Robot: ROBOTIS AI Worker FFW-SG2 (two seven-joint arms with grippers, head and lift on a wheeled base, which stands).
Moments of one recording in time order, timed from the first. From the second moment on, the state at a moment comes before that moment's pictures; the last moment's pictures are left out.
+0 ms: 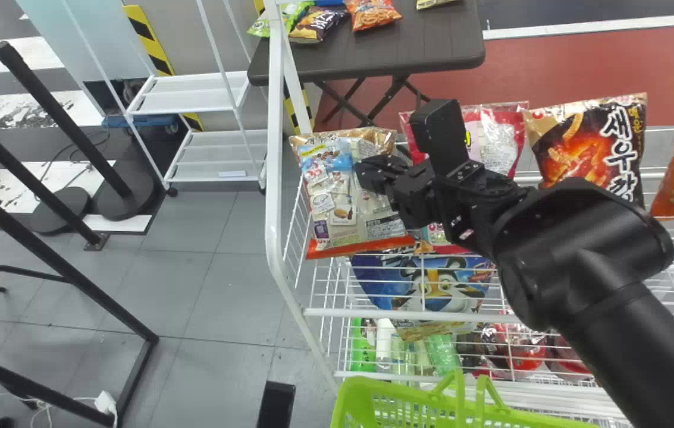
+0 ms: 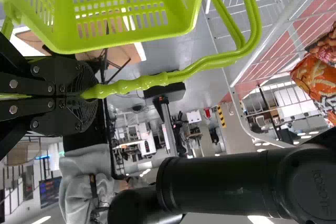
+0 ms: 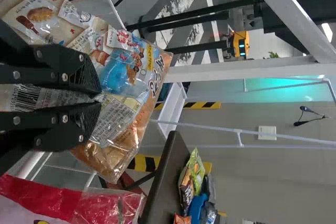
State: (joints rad) left arm 0.69 0.08 0.08 -2.33 0.29 1.38 -1.14; right arm -0.33 0.00 0.54 -1.39 -0.12 0.40 0.31
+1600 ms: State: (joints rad) left arm 0.67 0.03 0.12 -2.33 0.28 1.36 -1.14; right arm 0.76 -0.26 -0.14 -2.73 -0.27 0.75 0.30
